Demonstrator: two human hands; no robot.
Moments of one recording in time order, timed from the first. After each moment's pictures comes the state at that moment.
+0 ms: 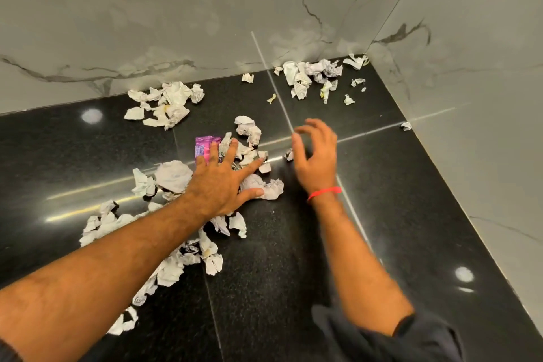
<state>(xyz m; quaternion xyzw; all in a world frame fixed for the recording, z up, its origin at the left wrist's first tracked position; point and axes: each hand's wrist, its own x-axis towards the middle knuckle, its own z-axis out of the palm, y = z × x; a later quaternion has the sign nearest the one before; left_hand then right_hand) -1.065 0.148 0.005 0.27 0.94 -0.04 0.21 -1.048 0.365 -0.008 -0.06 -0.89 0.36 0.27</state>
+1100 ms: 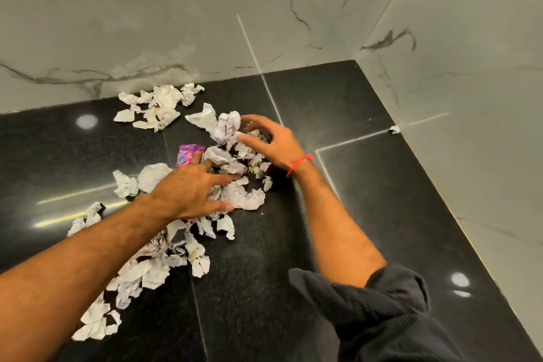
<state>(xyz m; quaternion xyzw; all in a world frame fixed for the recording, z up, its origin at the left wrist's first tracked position) -1.066 0.115 0.020 0.32 0.91 -0.02 0.24 -1.096 0.347 0.009 0.06 -0.87 0.49 -0.06</state>
